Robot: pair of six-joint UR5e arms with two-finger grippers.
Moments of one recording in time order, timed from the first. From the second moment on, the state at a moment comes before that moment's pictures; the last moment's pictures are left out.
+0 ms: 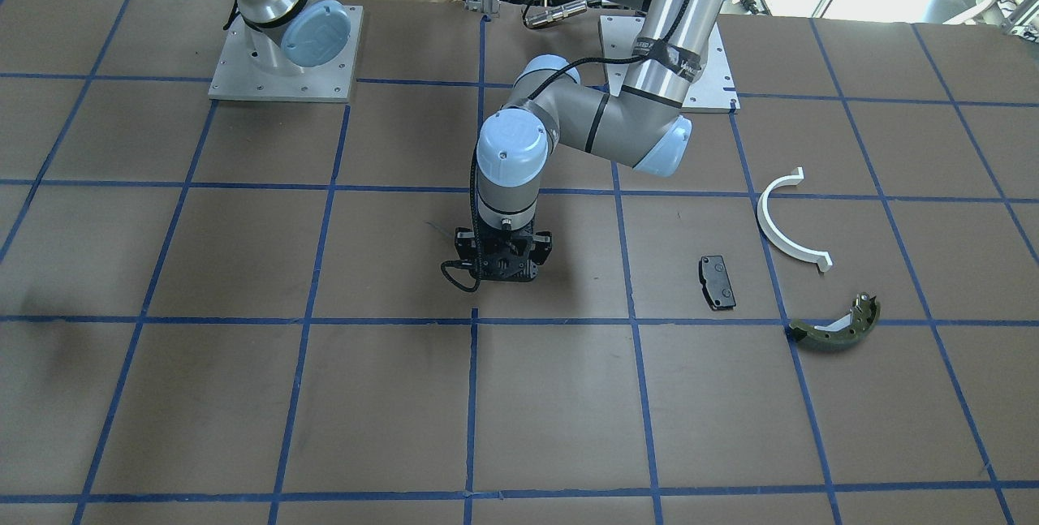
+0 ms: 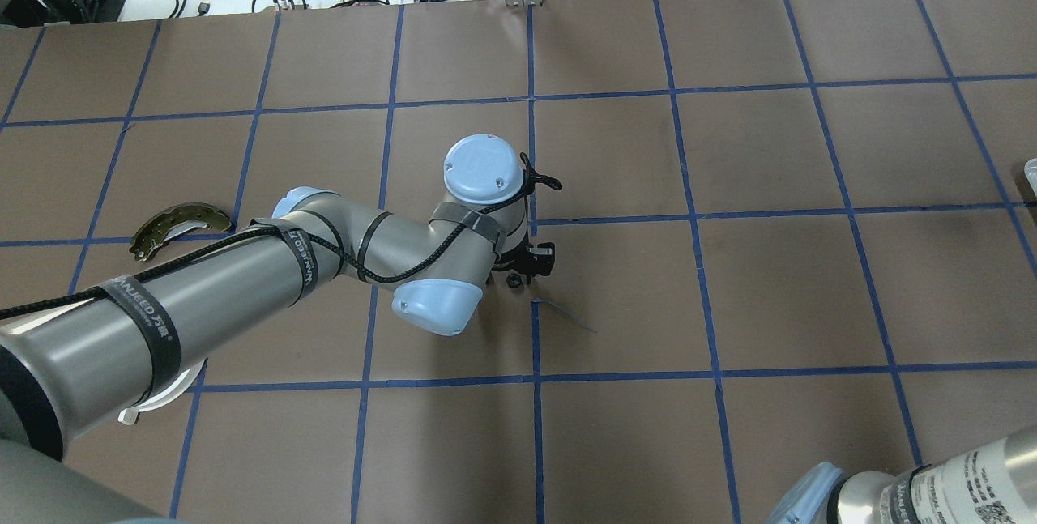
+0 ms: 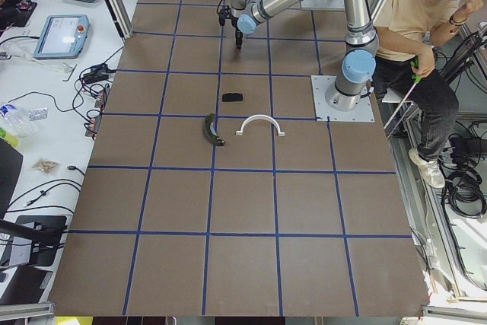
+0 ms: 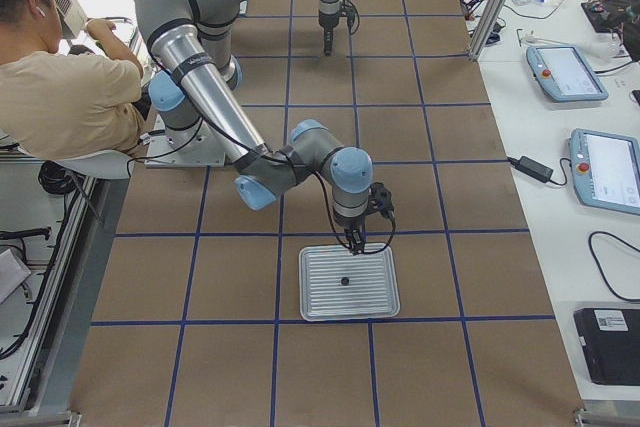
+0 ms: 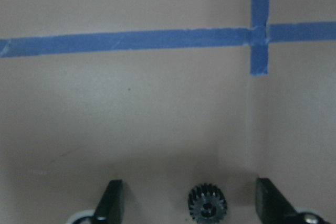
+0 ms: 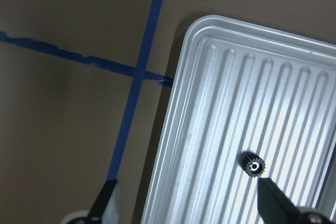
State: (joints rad) left arm -1.96 -2.02 -1.93 -0.76 1.56 -0.35; right arm 0.66 -1.15 1.65 -2.15 -1.55 -1.19
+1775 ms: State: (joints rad) left arm -1.41 -1.71 -2.07 -1.02 1.63 0.34; right arm 0.62 -0.92 1.52 -2.18 -1.58 -1.25
